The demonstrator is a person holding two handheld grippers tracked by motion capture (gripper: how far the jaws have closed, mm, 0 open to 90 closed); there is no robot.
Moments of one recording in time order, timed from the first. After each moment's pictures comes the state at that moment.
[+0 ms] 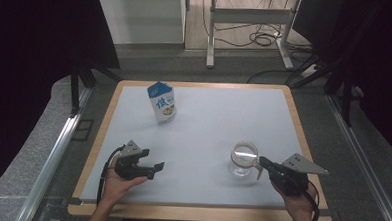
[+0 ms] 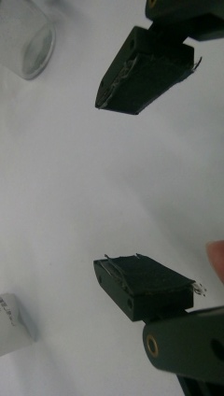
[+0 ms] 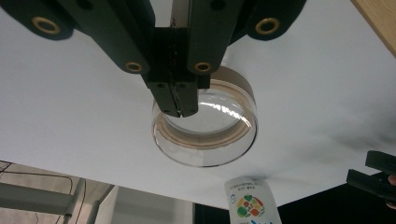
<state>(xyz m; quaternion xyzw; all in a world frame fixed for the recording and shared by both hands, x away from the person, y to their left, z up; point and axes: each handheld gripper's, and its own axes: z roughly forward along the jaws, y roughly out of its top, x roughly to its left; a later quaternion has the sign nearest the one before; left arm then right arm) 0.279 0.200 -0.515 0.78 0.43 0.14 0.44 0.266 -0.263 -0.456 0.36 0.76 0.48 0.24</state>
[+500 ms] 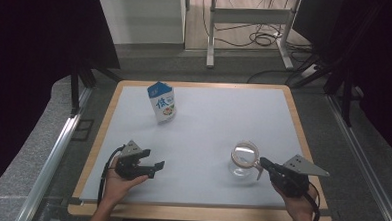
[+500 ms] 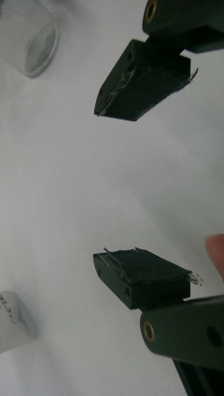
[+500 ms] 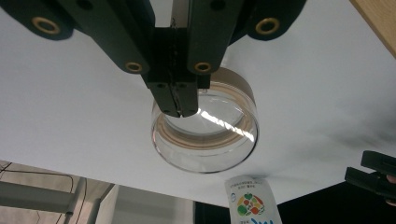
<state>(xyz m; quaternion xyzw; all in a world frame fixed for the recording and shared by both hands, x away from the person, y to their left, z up) 0.279 0.198 -0.515 0.77 0.43 0.14 0.45 0.264 -0.265 -0.458 0.36 0.76 0.48 0.24</state>
